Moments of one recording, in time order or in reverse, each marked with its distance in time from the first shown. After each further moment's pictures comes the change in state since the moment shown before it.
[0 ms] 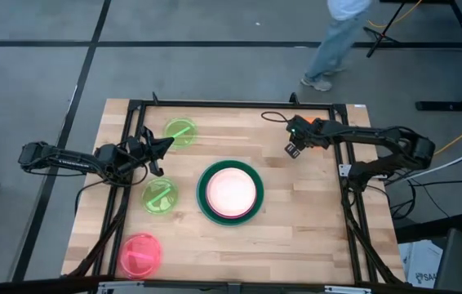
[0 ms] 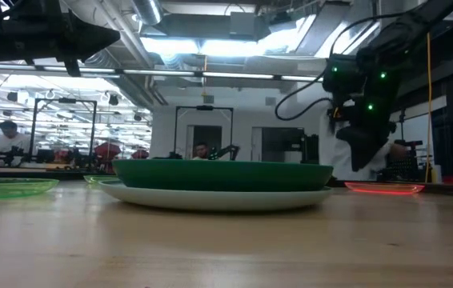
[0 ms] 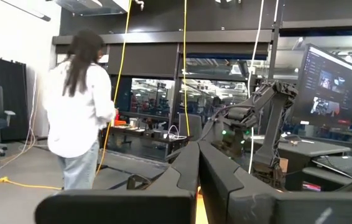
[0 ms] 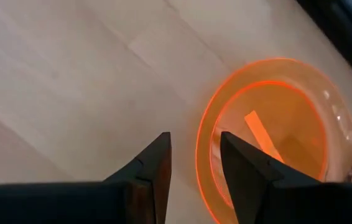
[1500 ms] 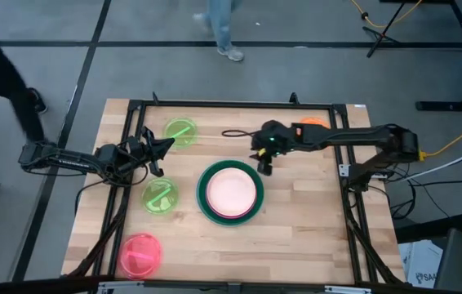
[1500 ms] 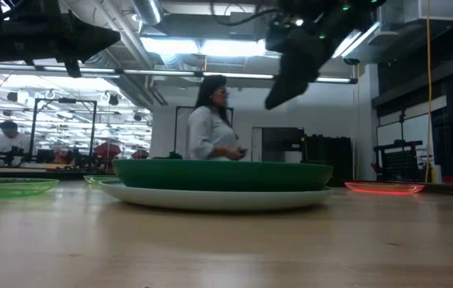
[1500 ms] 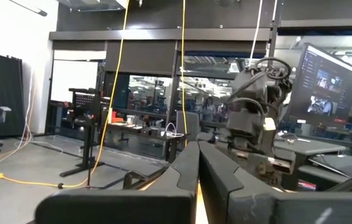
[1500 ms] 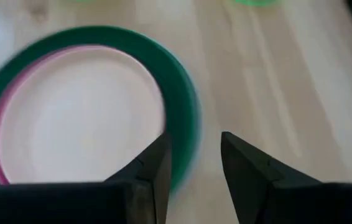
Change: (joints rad) left arm -0.001 0.000 0.000 -0.013 0.007 -0.019; right arm 0.347 0.158 0.403 0.147 -0.367 -0.243
